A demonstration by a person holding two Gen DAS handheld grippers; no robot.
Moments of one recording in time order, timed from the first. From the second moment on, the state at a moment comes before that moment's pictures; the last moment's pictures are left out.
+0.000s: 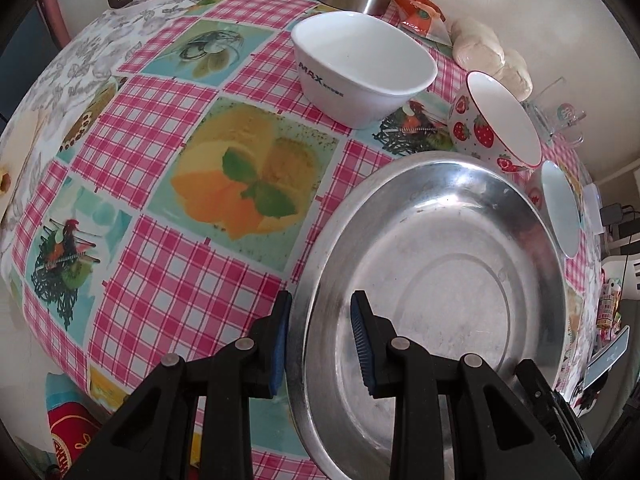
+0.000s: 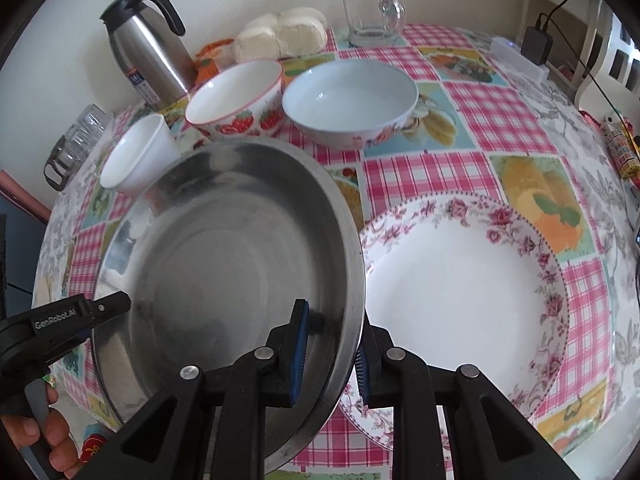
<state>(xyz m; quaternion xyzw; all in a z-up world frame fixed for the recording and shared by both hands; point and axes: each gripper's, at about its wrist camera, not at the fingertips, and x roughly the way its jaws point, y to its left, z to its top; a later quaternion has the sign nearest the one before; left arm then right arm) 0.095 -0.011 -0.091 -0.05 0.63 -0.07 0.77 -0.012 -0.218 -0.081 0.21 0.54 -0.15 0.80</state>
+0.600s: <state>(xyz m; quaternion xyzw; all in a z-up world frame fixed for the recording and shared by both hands) 0.100 -0.018 -0.101 -0.04 0.64 -0.07 0.77 -0.012 -0.216 -0.085 0.20 0.55 -0.15 0.80</state>
